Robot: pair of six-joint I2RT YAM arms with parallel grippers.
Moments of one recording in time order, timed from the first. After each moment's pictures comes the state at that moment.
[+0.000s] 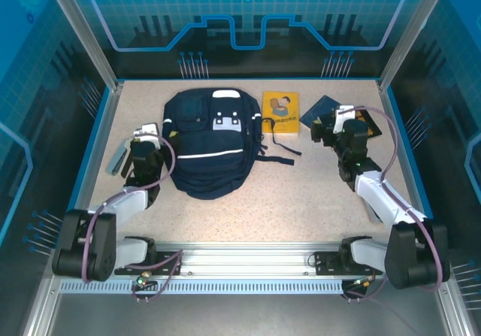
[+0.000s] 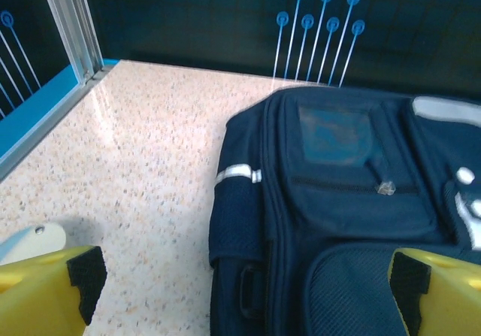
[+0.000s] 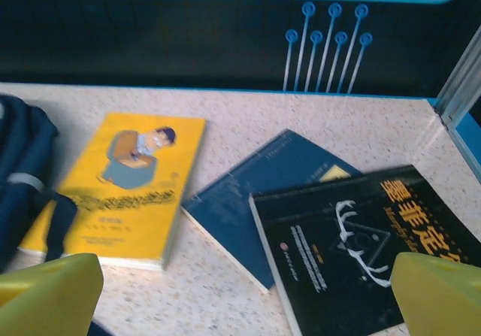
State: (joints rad) left arm -0.05 1.21 0.44 0.47 -0.23 -0.16; right arm 0.12 1.19 0.73 0.08 0.12 0.04
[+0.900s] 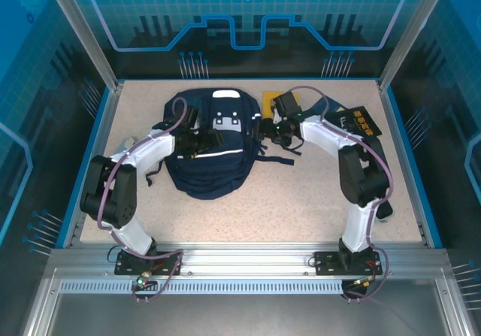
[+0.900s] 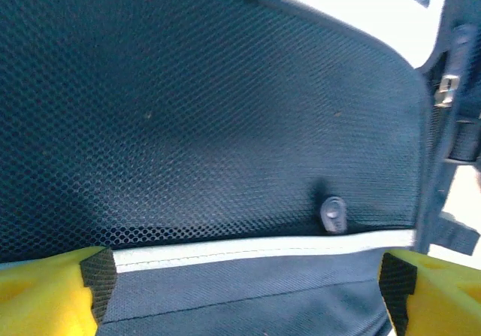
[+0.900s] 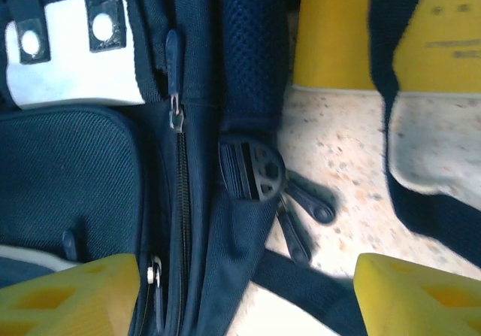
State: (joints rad) left arm -0.26 1.70 1.14 -0.53 0.19 -0.70; right arm 0.41 1.95 1.45 -0.53 -0.25 0.57
